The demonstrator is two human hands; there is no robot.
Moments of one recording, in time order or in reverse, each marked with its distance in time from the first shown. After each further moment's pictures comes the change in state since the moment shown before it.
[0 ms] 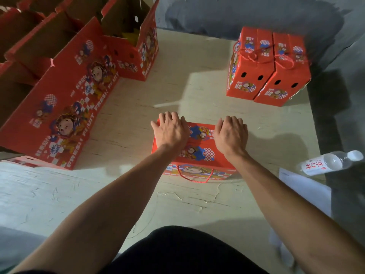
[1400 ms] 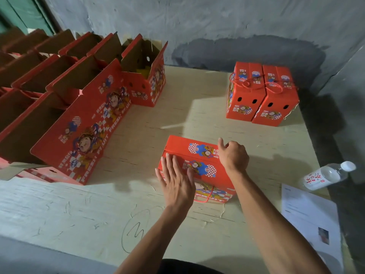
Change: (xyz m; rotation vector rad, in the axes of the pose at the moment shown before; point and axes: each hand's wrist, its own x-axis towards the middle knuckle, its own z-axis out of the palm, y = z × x) left_hand -0.138 -0.005 0.010 -0.196 0.040 -0.106; right_hand -0.020 0.002 -0.009 0.209 -0.020 0.283
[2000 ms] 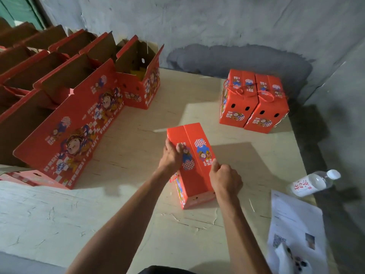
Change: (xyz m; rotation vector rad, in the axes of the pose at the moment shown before) left_hand 0.119 0.005 0.005 -0.660 -0.333 -0.147; right_hand -0.061 -0.003 -0.020 -0.082 -0.119 0.144
